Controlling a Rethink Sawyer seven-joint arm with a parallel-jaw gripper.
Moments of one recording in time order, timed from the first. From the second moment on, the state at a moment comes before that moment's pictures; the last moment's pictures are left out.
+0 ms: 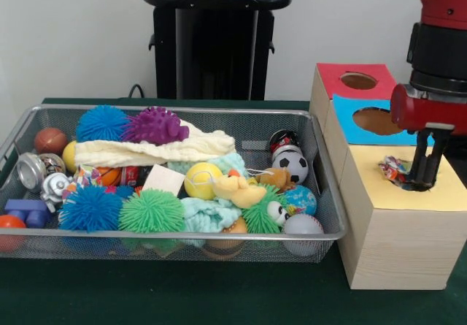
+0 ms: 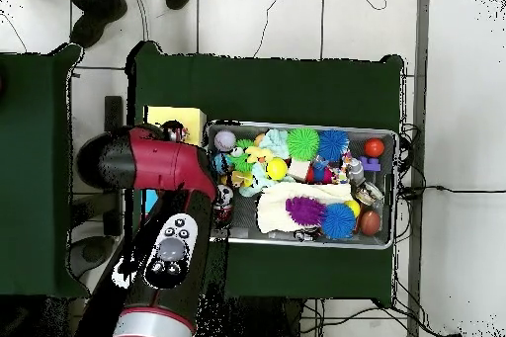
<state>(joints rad) 0.30 -0.43 -0.30 1.39 0.36 0.42 1.68</state>
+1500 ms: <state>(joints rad) 0.35 -0.50 -0.46 1.38 0.36 0.64 1.68</state>
